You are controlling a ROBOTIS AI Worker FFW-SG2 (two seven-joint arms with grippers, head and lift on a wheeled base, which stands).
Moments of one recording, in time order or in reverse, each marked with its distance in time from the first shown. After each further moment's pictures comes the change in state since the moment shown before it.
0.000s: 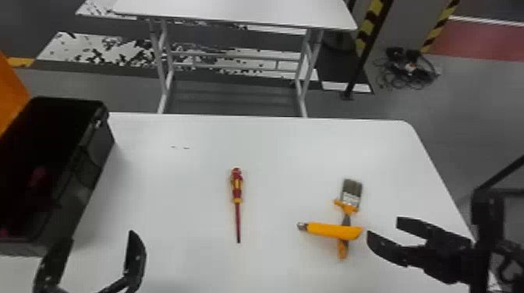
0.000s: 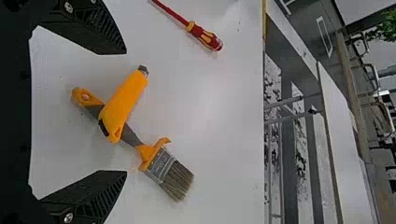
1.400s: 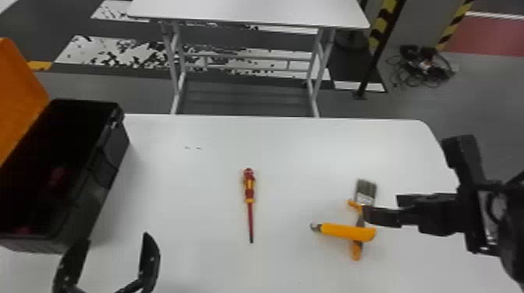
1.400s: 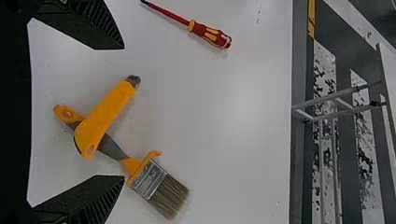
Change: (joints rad) left arm 0.012 0.011 -0.006 -0.002 0.014 -0.006 -0.003; right arm -0.318 -0.092 0.247 -0.068 0.263 0.558 0.082
